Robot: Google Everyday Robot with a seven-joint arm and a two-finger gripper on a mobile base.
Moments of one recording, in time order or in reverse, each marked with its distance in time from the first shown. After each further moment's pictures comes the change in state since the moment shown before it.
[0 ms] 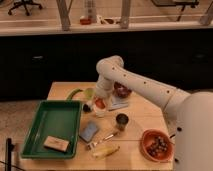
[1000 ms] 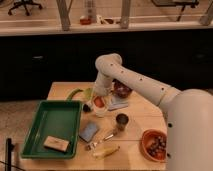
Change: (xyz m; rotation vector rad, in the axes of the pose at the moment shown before) arm 0.005 -0.009 0.001 -0.019 -0.054 -0.019
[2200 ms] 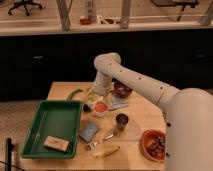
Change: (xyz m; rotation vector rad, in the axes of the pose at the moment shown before) arm -0.004 -0.001 -0.002 -0.018 -0.005 0.007
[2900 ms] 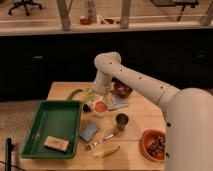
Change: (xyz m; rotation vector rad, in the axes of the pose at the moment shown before) arm 0.001 -0.001 -0.004 0.005 -0.002 0.007
